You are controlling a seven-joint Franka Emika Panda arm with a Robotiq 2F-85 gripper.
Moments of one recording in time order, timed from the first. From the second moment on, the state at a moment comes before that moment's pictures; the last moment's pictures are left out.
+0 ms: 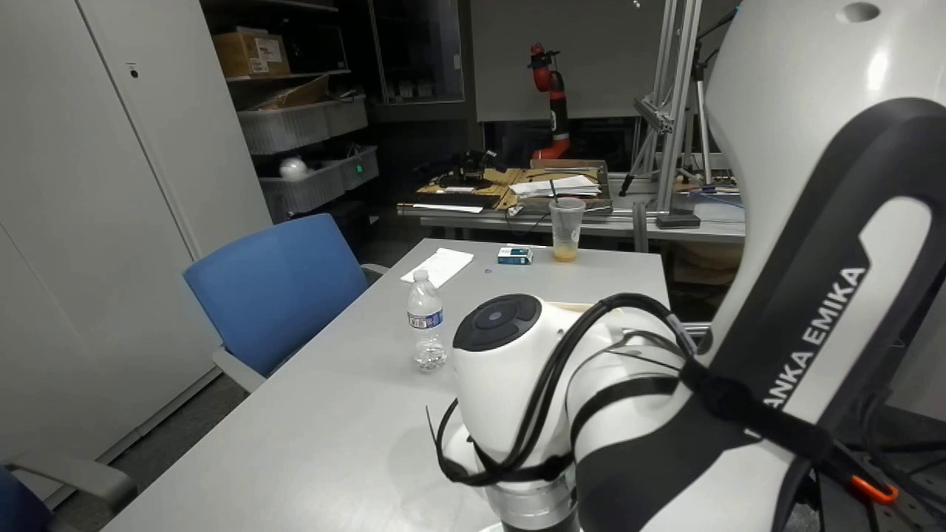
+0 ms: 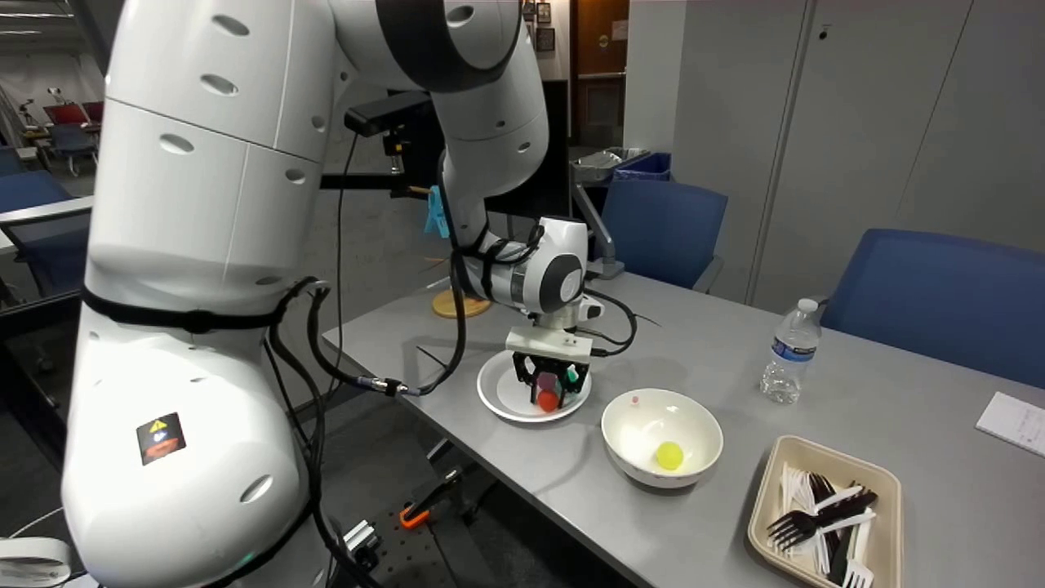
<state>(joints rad) 0.15 0.48 0.23 -2.29 -0.18 2.61 -0.23</state>
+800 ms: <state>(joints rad) 0.15 0.48 0.24 -2.25 -0.18 2.57 -0.24</state>
